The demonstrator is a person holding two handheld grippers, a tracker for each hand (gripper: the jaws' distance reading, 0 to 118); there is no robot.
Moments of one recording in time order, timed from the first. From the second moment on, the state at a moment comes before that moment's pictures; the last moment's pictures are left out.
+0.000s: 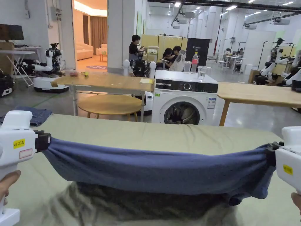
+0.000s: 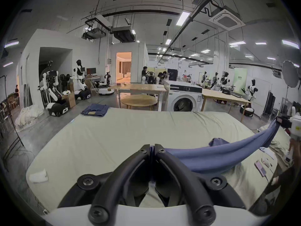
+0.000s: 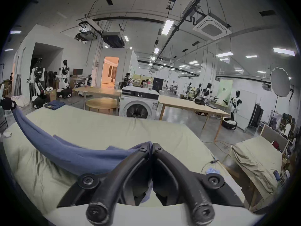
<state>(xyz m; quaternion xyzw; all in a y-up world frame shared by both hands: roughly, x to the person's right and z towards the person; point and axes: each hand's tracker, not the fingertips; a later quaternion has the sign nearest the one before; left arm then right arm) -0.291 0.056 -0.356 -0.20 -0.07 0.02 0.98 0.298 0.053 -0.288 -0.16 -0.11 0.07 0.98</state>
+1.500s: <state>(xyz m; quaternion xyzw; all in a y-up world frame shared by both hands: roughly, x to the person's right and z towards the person) -0.232 -0.081 -0.287 -0.25 -0.07 -0.01 0.97 0.235 -0.093 -0.239 -0.25 -0.09 -0.03 0.96</state>
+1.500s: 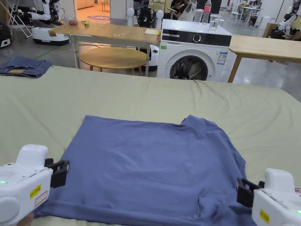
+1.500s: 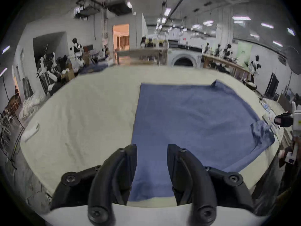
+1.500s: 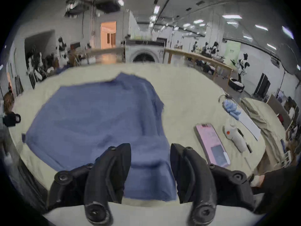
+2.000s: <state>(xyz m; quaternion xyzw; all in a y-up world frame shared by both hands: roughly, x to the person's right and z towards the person) -0.209 -0.083 -0.288 -0.27 -0.05 -0.02 0.96 0.184 -0.090 -0.261 -0.20 -0.05 -0.03 0.98</state>
